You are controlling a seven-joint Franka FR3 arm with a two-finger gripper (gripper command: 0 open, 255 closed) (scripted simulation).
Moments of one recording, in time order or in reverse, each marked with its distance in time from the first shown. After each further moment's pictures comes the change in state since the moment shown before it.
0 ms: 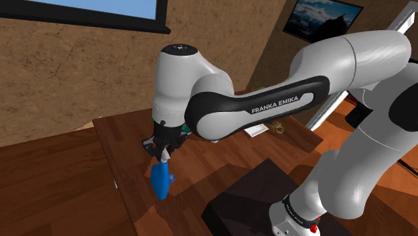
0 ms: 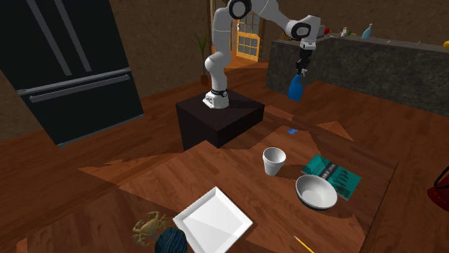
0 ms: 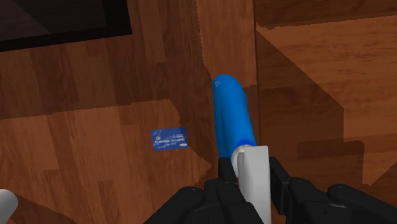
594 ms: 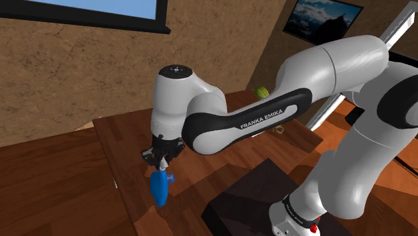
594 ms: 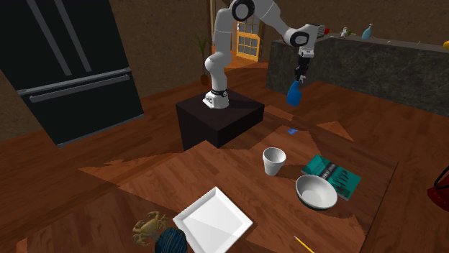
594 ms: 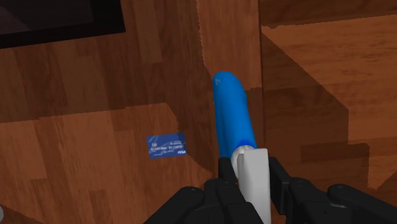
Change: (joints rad) arm 0.007 0.059 -0.006 -0.056 -0.039 0.106 0.028
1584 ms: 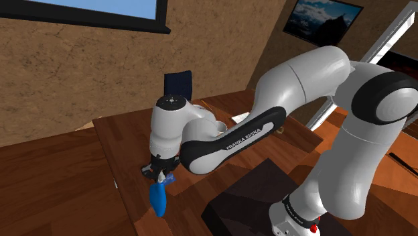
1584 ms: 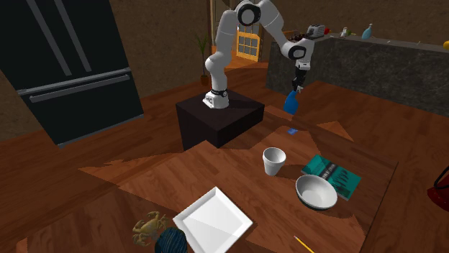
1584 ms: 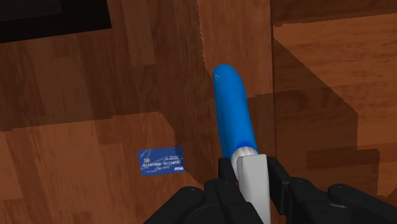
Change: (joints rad) arm 0.025 0.127 -0.030 -0.063 -0.093 0.172 0.066
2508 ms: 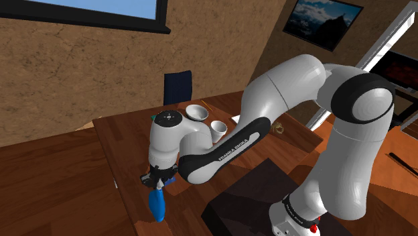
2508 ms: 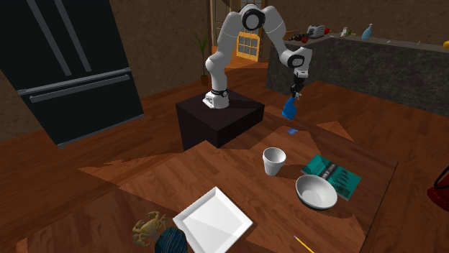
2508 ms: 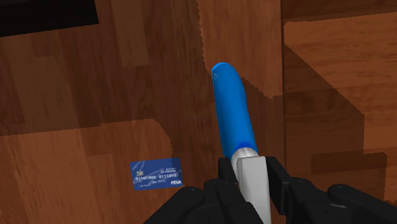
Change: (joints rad) arm 0.029 0.104 -0.040 -0.010 -0.076 0.103 0.051
